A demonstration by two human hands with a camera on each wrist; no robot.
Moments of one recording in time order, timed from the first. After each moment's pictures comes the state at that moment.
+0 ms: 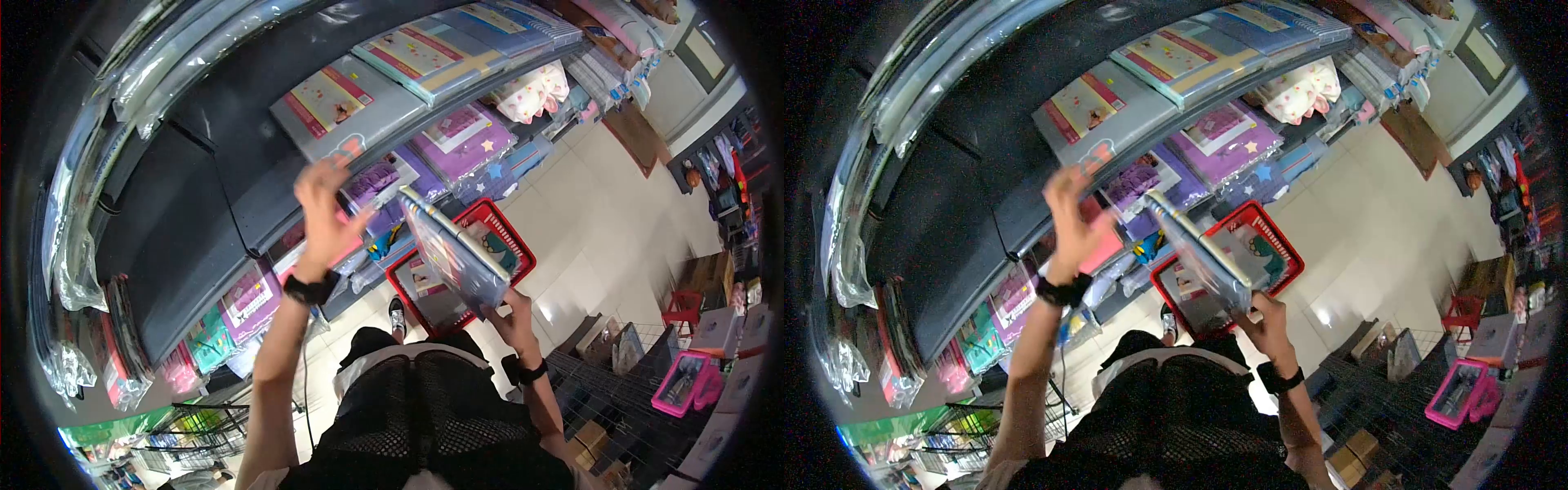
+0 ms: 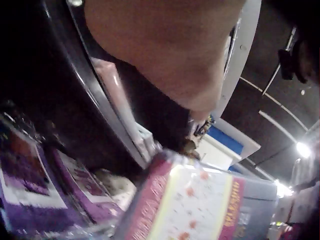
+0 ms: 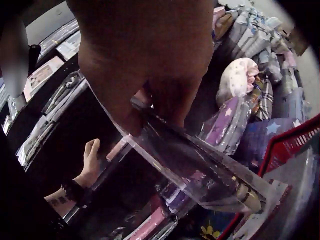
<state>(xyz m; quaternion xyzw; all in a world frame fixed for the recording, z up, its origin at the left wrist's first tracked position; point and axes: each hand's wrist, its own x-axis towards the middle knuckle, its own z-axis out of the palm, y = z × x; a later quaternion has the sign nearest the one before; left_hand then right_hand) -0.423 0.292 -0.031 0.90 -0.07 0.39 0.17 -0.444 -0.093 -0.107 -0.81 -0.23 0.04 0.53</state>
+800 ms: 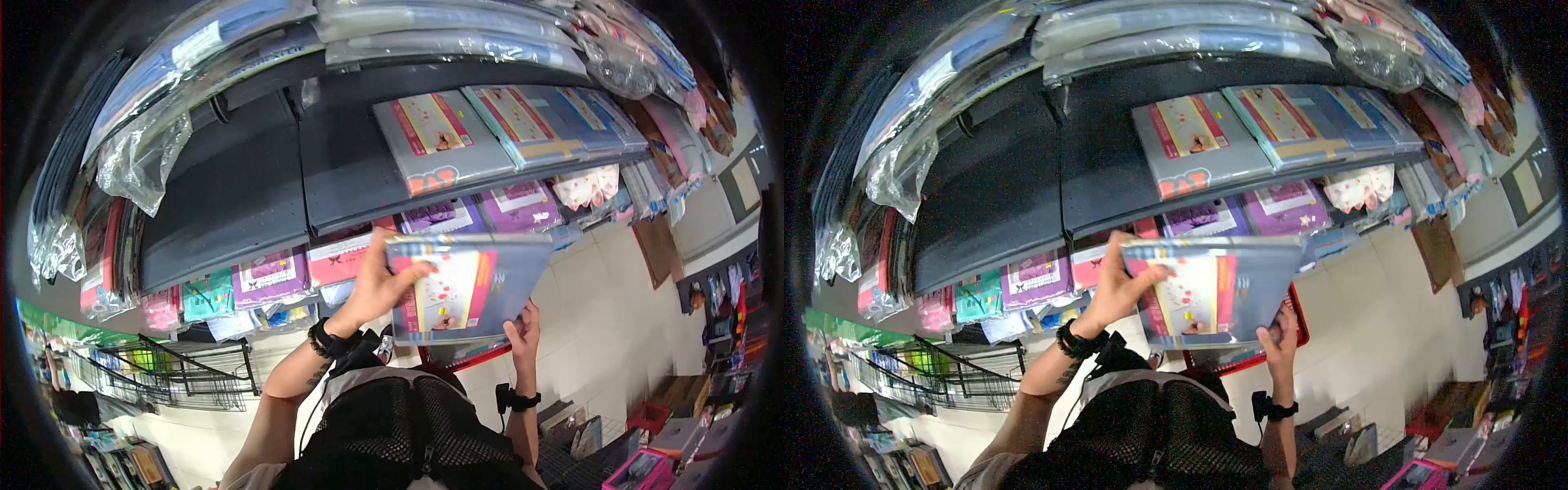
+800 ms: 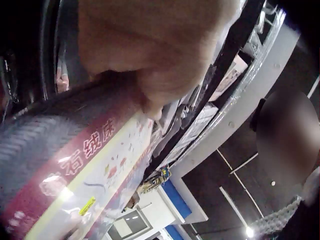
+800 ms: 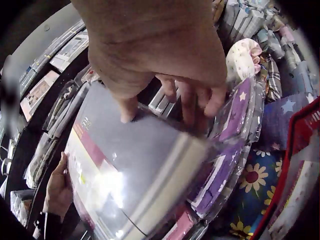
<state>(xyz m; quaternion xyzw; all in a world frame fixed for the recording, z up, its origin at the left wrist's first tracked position) -0.516 0.257 0.006 0.77 0.06 0.31 0.56 -0.407 -0.048 -0.110 -0.67 -0.20 0.13 0.70</state>
